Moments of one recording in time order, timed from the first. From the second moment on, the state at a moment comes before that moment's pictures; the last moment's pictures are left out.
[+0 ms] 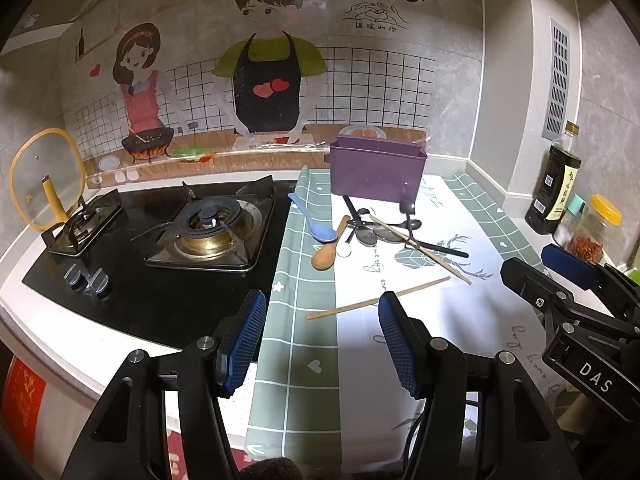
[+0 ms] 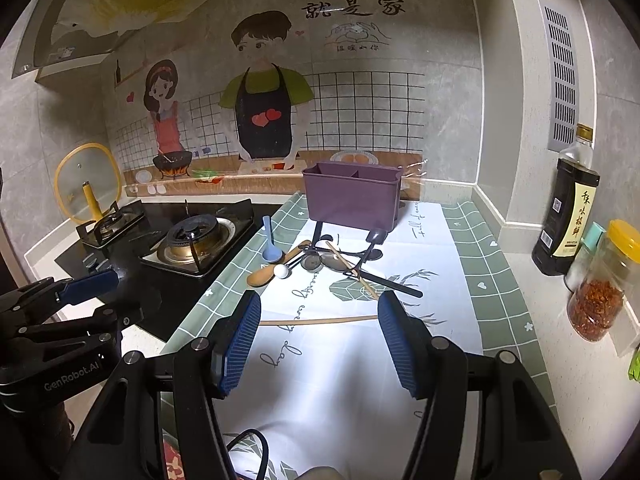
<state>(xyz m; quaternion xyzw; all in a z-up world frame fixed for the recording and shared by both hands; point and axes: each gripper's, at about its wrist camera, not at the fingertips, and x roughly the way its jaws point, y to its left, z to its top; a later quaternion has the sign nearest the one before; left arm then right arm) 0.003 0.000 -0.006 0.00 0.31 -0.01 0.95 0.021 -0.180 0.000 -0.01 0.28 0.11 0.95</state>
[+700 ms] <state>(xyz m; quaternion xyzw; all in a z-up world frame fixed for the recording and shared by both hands) 0.007 -0.009 -0.005 0.00 0.31 -0.01 0.95 0.019 -0.186 0.000 0.00 0.28 0.11 0.95</state>
